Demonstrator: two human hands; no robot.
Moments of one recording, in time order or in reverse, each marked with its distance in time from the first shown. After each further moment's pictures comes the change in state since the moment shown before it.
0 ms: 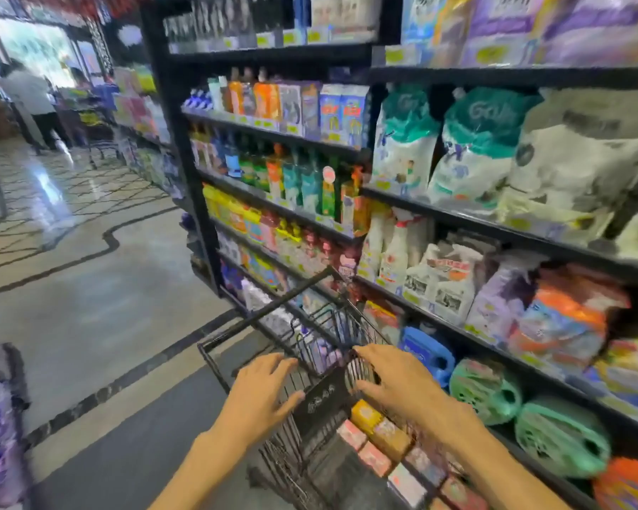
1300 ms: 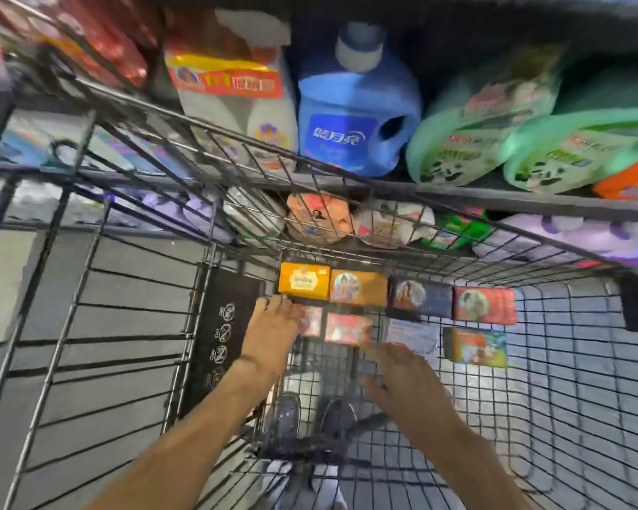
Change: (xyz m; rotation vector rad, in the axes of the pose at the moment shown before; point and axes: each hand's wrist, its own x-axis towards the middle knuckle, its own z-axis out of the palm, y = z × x) left_hand 0.276 -0.029 0.527 0.426 -0.691 0.664; right_hand 0.041 0.126 0.437 0.379 -0.238 0.911
